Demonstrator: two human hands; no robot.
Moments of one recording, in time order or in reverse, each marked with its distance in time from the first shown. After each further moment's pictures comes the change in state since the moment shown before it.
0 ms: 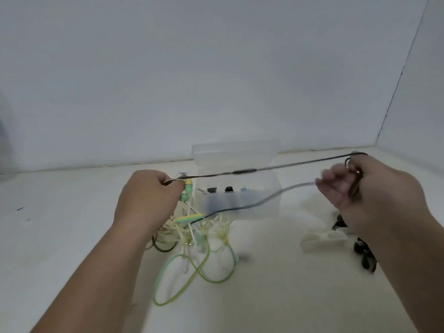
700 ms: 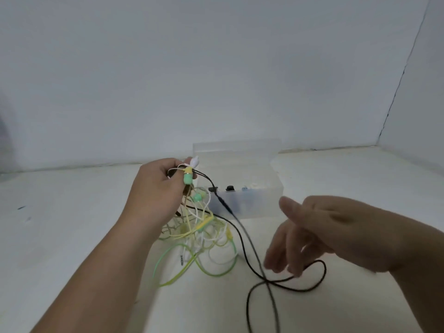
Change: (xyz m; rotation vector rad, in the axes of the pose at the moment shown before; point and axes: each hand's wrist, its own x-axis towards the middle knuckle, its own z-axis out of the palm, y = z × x) left_hand -0.008 0.012 0.004 -0.410 -0.080 0.164; right_hand -0.044 -0.001 0.006 -1.135 -1.079 0.196
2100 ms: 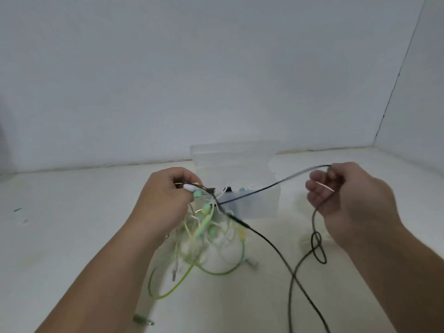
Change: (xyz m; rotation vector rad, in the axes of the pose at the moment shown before) left_hand -0.004 -0.007 0.006 0.072 -0.113 -0.093; right_hand 0.031 0.021 -0.013 1.022 1.124 -0.141
